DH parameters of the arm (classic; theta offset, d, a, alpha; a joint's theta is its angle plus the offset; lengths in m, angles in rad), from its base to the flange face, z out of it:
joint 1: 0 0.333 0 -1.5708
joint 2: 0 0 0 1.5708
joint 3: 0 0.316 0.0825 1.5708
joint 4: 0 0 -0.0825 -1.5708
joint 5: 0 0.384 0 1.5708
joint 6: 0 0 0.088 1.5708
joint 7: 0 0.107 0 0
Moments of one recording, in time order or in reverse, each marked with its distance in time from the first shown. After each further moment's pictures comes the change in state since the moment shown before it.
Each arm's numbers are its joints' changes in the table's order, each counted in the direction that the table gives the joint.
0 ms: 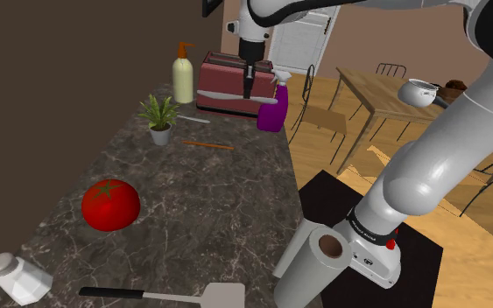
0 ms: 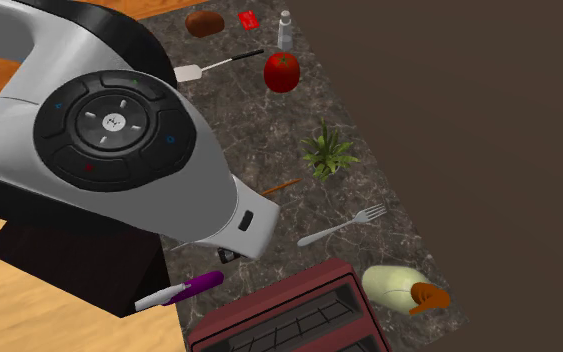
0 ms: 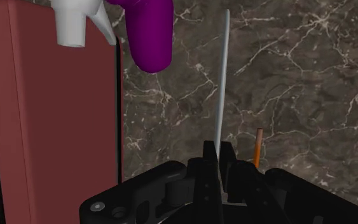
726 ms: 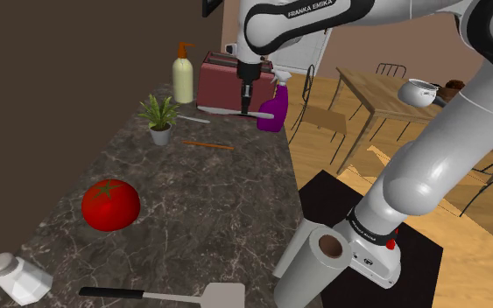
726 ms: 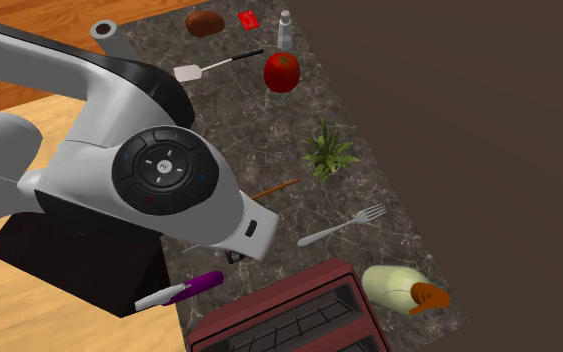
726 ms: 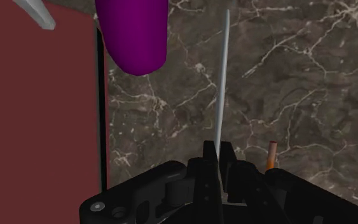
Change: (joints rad) arm -0.001 0.030 0.000 -0.116 -0.004 0.145 0.004
